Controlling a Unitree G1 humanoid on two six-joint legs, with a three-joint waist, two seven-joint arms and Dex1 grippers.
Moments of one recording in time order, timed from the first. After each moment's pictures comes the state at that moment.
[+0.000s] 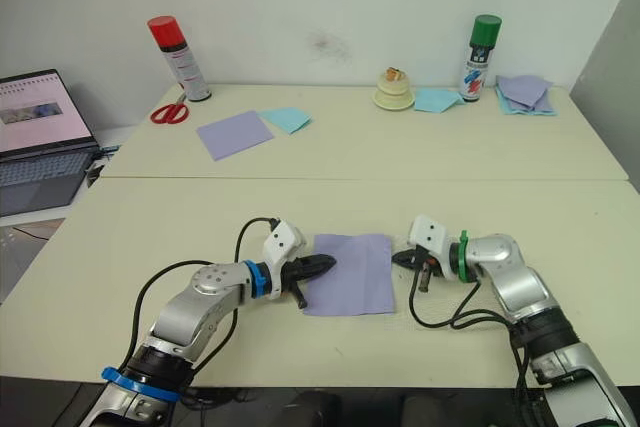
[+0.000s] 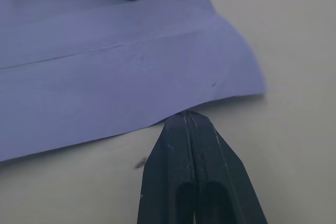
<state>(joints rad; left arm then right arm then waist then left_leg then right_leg) -0.30 0.45 -0.23 0.04 -0.24 0.42 -0.76 -0.43 -0.55 0.27 0.14 0.12 0.31 1.09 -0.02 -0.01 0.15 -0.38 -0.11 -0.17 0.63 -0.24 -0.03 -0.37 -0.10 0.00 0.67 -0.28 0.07</state>
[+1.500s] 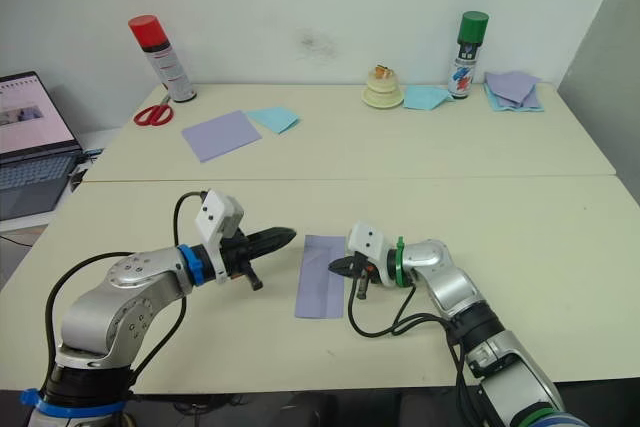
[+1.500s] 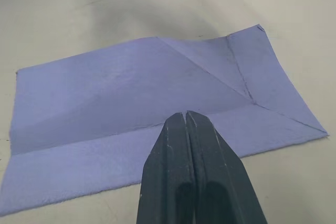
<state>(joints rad) -0.24 0.53 0.07 -0.37 -0.51 0.73 -0.73 -0.54 -0.26 0.40 0.35 0.04 0.15 1.00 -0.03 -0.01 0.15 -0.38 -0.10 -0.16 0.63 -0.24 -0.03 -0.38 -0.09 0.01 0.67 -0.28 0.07</state>
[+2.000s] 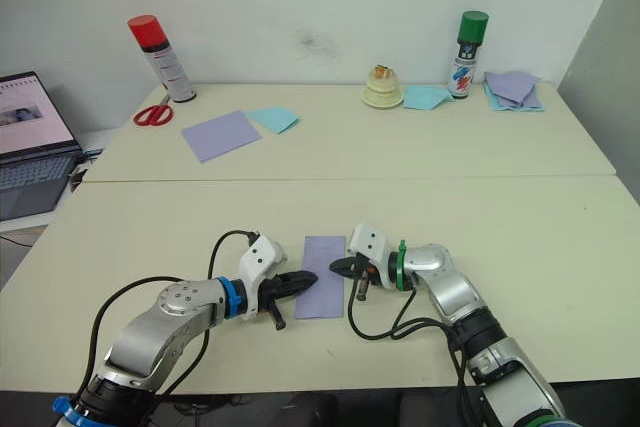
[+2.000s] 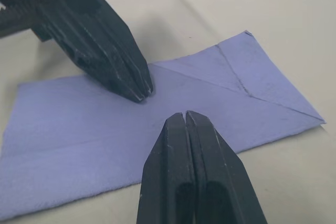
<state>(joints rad) -0.15 0.57 -0.20 -0.18 -0.27 0.51 -0.75 -0.51 -0.24 0.35 0.33 0.07 0.18 0.96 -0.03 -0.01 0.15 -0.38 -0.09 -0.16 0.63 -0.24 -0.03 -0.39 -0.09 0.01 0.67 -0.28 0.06</state>
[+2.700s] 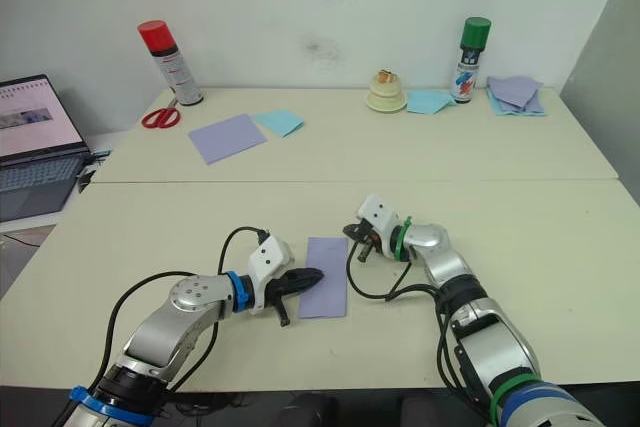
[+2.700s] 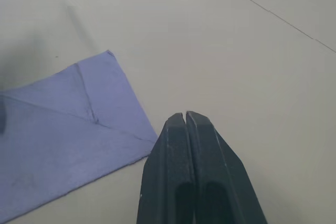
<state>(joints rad) -0.19 0.55 -0.23 -0.08 -0.22 0.38 -0.80 -0.72 -0.19 0.24 0.79 0.06 -0.07 0.86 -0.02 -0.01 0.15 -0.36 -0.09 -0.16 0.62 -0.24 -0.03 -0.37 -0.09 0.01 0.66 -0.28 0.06</state>
